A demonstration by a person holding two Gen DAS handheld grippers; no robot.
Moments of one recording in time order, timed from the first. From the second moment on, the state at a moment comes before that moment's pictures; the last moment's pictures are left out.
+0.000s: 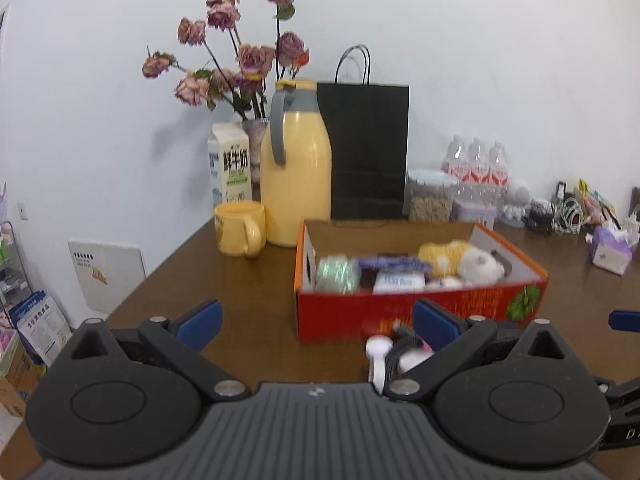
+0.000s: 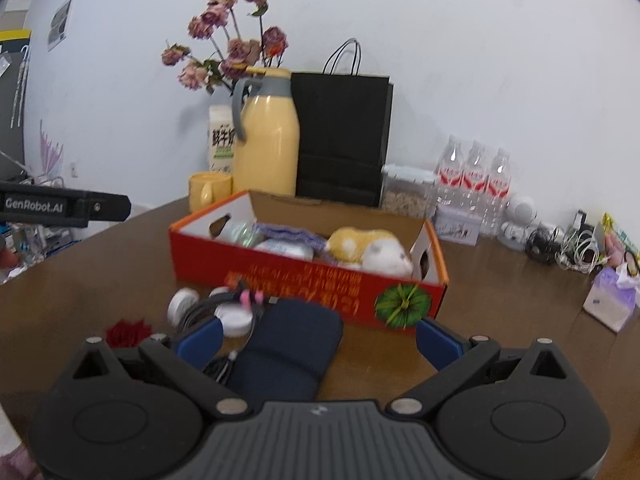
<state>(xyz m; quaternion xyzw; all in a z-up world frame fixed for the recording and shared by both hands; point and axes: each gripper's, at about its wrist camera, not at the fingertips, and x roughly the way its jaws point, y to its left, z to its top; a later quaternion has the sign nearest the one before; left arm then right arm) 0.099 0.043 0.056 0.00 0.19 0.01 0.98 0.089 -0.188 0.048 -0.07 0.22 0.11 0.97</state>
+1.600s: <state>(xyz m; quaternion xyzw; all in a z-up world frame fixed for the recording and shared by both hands) 0.075 0.066 -0.016 -0.03 0.28 0.02 0.96 0.059 -0.204 -0.016 -0.02 0.30 0.14 0.94</state>
